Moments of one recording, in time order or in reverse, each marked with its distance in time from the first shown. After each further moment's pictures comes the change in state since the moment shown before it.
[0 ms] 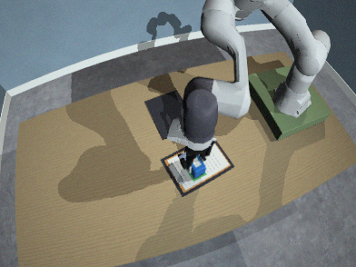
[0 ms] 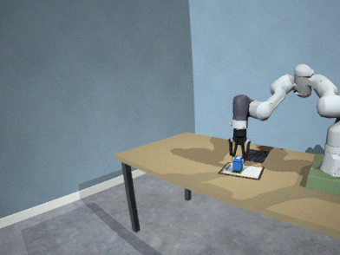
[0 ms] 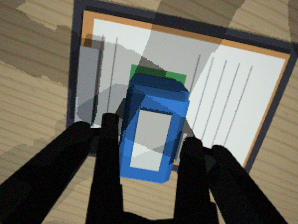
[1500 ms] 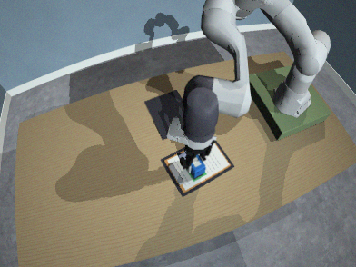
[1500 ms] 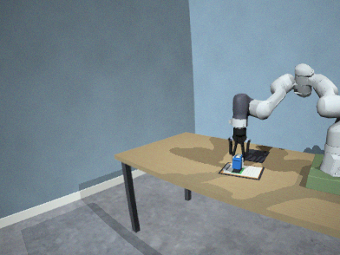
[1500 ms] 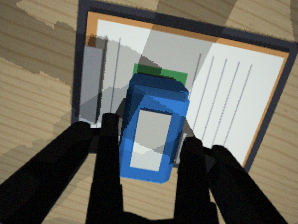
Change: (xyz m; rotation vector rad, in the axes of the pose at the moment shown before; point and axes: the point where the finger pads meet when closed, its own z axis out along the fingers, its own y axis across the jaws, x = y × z) arm -0.001 -0.002 -0.007 0.007 -0.001 0.006
